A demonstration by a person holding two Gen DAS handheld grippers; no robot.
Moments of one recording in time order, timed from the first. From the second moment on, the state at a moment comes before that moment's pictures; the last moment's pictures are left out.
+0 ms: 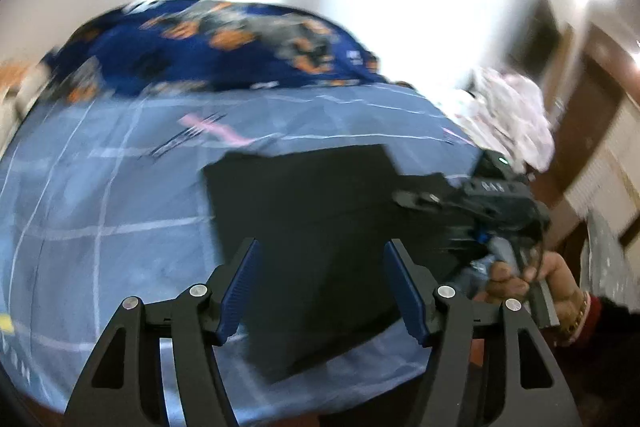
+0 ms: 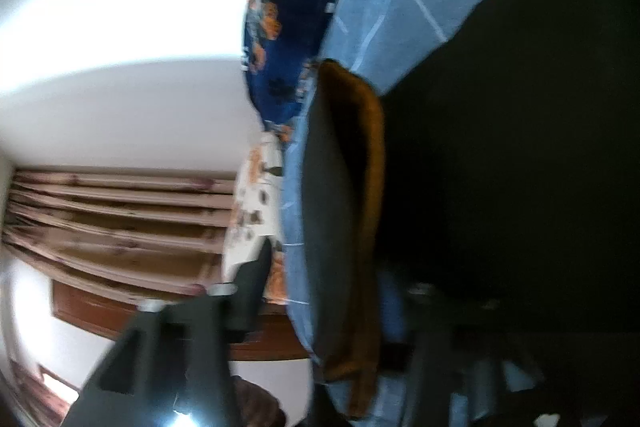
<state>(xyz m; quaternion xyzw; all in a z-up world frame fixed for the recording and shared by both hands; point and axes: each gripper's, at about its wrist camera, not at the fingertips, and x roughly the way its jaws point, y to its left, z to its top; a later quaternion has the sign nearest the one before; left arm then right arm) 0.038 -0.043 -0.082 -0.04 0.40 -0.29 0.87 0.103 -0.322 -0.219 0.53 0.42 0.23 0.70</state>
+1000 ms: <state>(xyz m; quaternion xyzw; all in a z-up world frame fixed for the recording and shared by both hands) 0.049 -0.042 -0.112 -0.05 0.45 -0.27 0.85 0.024 -0.464 -0.205 0.58 0.32 0.10 0.74</state>
